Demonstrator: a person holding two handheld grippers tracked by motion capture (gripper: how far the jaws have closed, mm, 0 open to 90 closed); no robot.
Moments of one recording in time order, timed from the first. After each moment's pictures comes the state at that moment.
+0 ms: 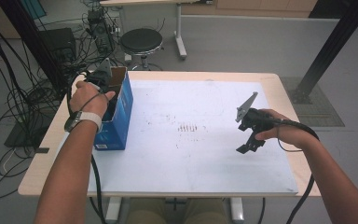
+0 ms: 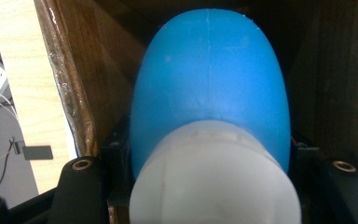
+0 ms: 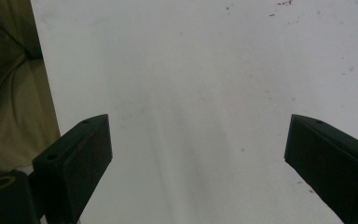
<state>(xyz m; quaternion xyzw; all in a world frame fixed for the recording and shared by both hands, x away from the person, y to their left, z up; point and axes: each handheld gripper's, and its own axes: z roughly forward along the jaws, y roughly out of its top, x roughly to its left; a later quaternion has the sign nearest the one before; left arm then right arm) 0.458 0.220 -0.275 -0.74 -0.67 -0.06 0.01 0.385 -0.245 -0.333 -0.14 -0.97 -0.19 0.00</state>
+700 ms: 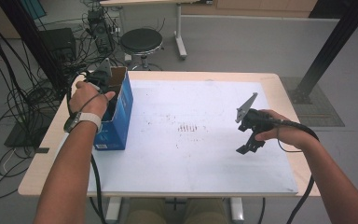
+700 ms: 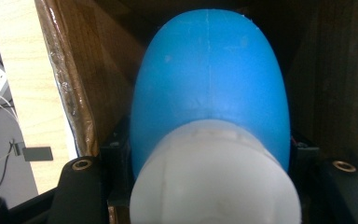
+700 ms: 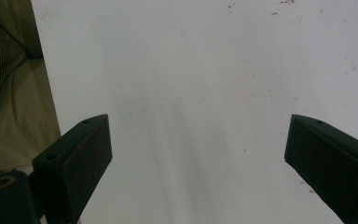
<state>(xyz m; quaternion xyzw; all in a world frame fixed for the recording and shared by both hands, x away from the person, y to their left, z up) 0.457 0.219 -0.275 -0.74 -0.67 -0.07 0.01 0.383 -0.245 -0.335 -0.14 -0.97 -0.19 0.01</state>
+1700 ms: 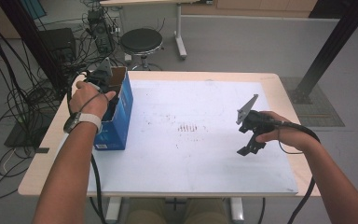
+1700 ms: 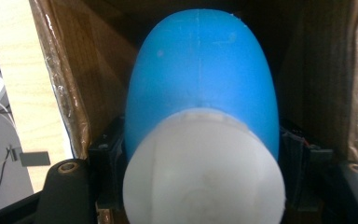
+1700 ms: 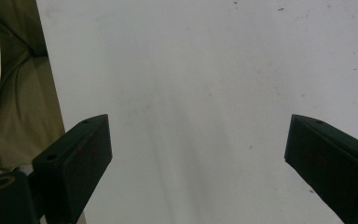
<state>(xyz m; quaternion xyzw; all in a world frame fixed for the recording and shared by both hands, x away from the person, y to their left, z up) 0.456 0.217 -0.273 -0.75 -0.66 -0.07 0.00 0.380 -0.246 -0.337 -0.14 -0.97 -0.19 0.01</state>
